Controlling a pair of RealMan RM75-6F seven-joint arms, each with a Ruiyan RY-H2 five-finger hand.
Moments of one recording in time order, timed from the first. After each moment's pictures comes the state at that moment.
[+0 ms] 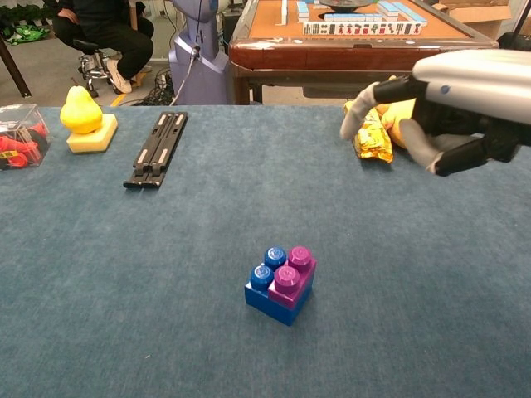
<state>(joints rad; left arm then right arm) -0.09 -1.11 -0.03 -1.80 1.53 1.52 0.25 0.53 -1.22 0.13 -1.94 -1.55 0.99 -0.36</state>
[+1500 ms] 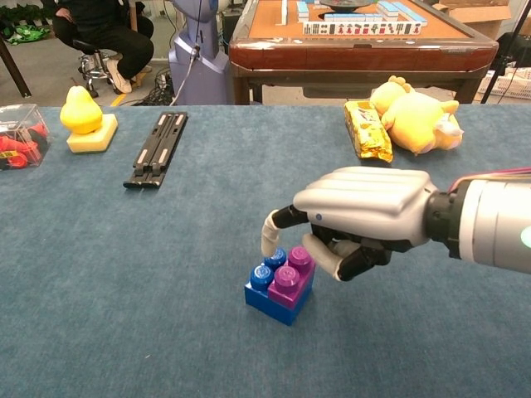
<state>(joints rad) -0.06 -1.13 -0.02 -1.76 1.53 1.54 0.23 0.76 -1.42 0.05 -1.83 -1.32 0.78 -0.48</state>
